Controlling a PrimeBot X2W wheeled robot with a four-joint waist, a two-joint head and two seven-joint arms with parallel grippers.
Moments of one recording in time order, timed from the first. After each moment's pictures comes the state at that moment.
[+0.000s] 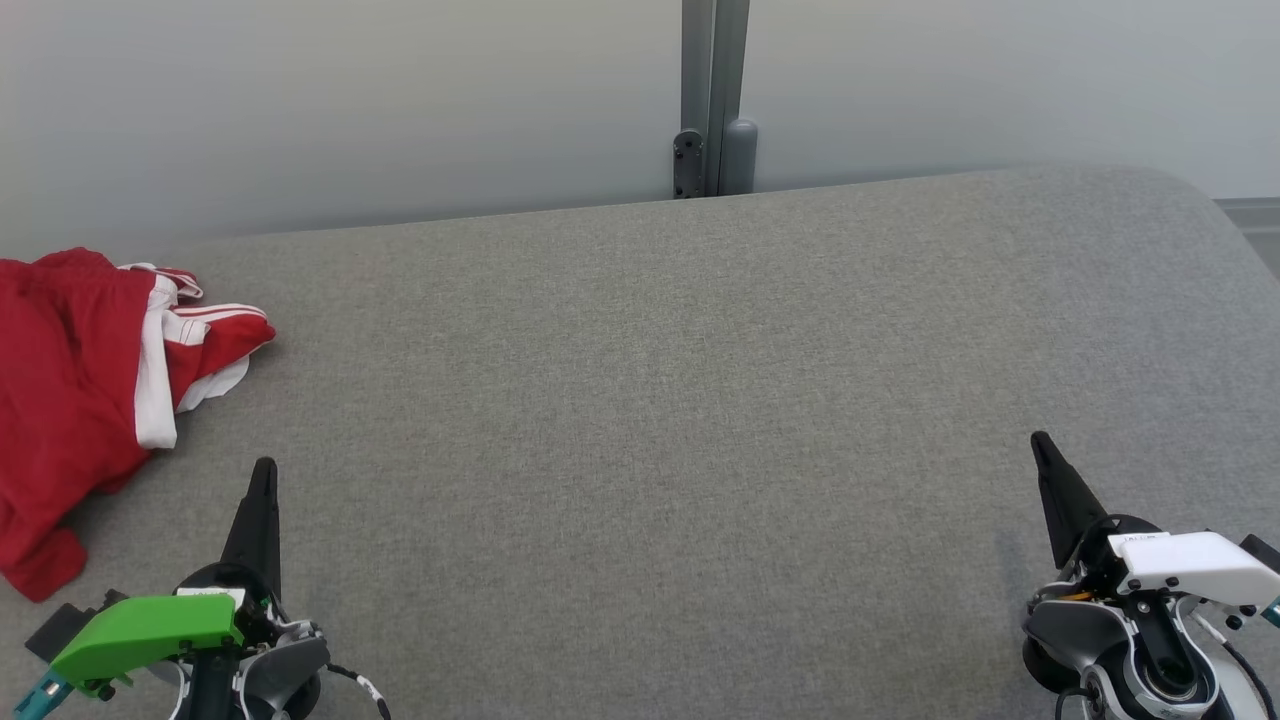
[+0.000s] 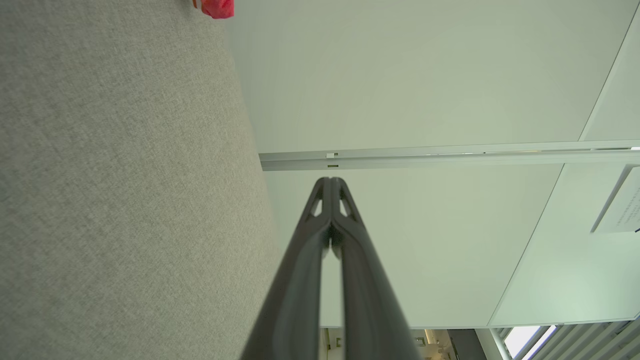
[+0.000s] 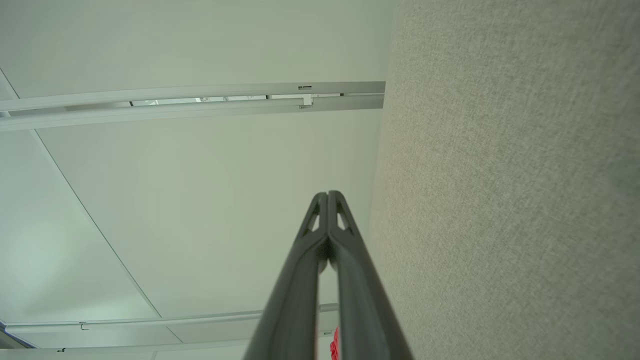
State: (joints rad) left arm -0.10 0.05 0.11 0.25 -1.61 -0.13 0.11; right arm -0.10 -0.05 -0.11 0.24 1.61 0.13 0.11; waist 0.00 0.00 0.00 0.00
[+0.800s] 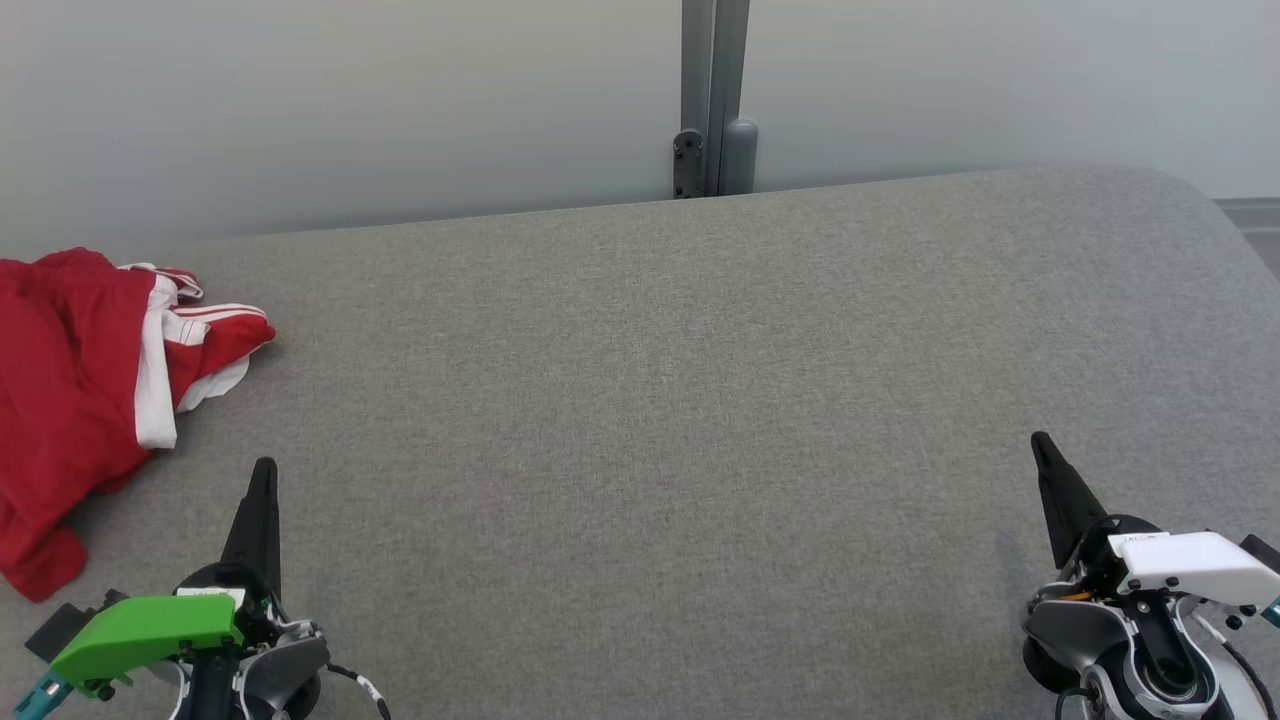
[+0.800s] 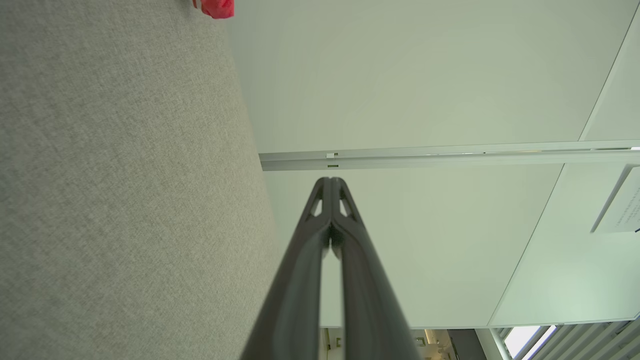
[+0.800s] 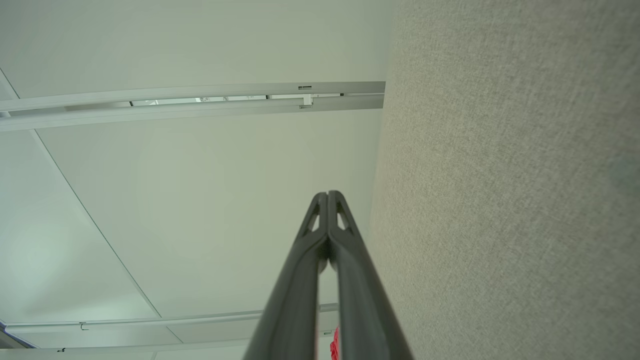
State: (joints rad) left arm -0.10 0.05 0.11 0.25 -1.61 -0.13 0.11; right arm -0.10 -0.05 -0.11 0.24 1.61 0.13 0.11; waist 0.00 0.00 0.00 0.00
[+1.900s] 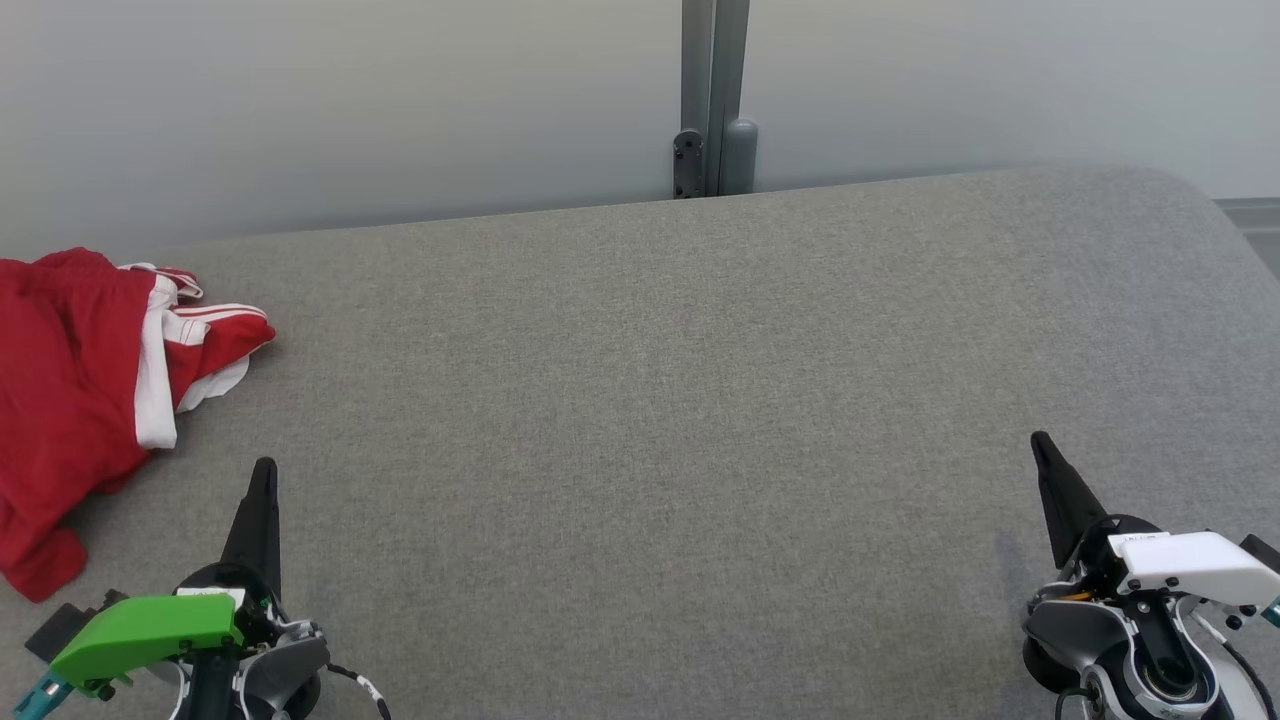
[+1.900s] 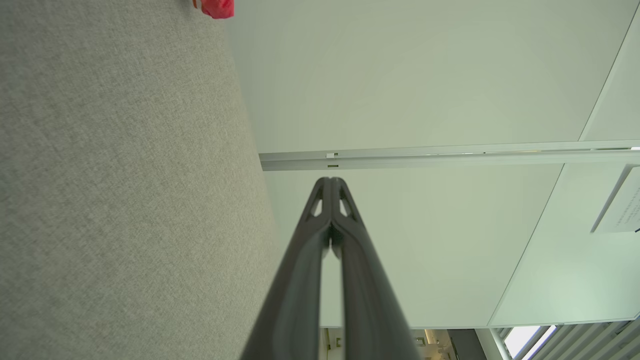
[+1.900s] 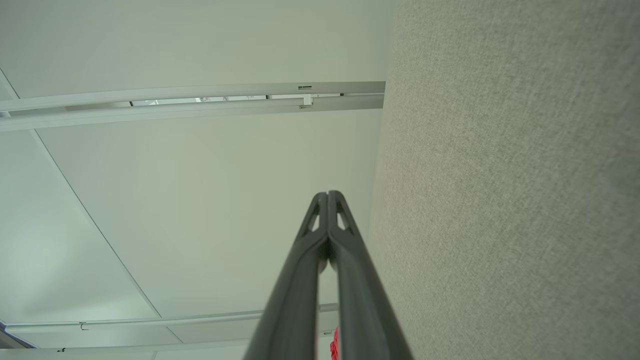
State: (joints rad) left arm -0.10 0.05 0.11 0.25 -1.61 -0.13 0.11; right arm -0.10 -0.05 -0.11 0.24 1.61 0.13 0.11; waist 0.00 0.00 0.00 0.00
